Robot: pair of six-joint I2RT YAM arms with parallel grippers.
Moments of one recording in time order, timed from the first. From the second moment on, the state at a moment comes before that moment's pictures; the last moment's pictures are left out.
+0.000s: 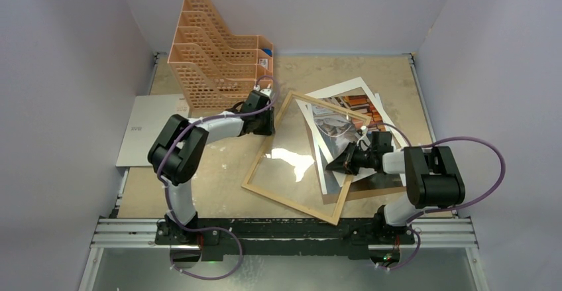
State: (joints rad) left arm -0.55 1.89 1.12 -0.12 0.03 -0.42; right arm 0.01 1.56 0.39 0.15 -0.89 0.67
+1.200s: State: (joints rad) left arm -0.57 1.95 1.18 -0.17 -0.08 -0.42; right arm 0.04 1.19 0.71 -0.52 -0.09 0.66
